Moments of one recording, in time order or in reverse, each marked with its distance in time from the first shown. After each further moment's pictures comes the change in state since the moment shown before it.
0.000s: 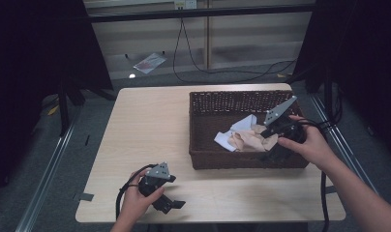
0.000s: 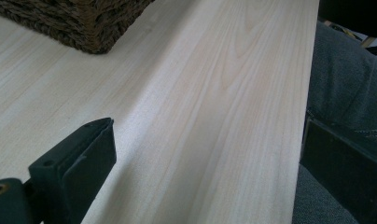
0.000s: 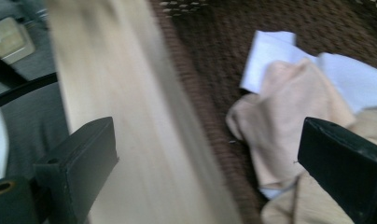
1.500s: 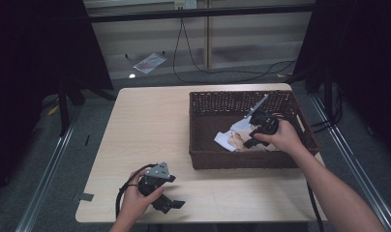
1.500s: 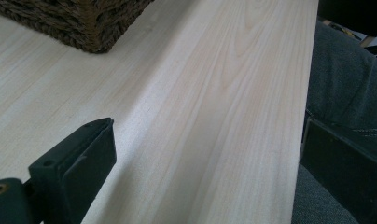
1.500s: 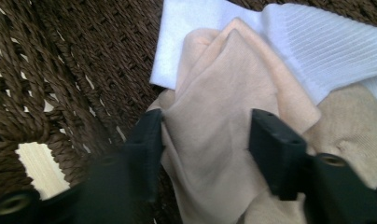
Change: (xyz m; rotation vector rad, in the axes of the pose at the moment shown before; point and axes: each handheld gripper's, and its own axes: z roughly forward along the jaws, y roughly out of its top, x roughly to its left) left arm 0.000 0.000 -0.001 -0.008 -0.003 -0.005; right arm -0.069 0.010 0.080 0.175 -0.104 0.157
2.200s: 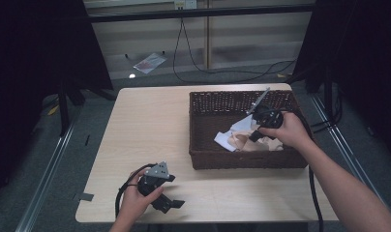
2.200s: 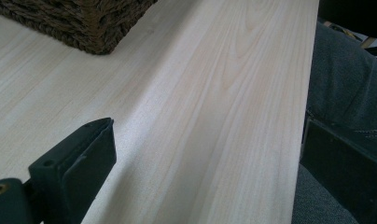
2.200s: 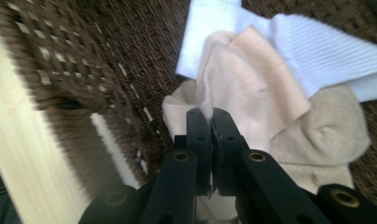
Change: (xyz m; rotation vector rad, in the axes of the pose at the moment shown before) left arm 0.001 0.001 -0.002 0.011 0.004 0.008; right arm 0.012 0.010 -0.041 0.044 0.025 -0.052
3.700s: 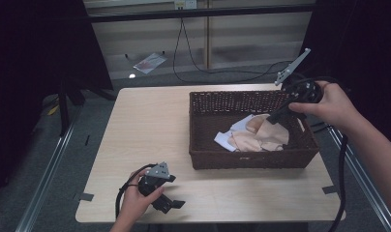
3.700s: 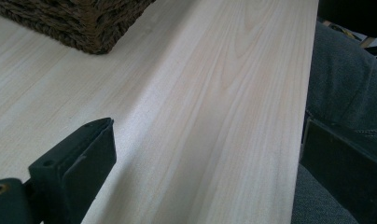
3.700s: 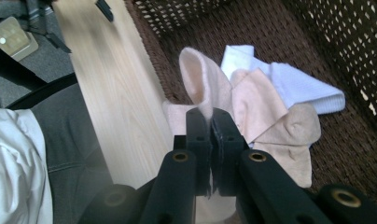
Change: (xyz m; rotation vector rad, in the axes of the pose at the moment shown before) left arm -0.001 0.000 0.002 -0.009 -0.004 -0.008; right arm 0.028 -0.002 -0.135 -0.129 0.071 -0.072
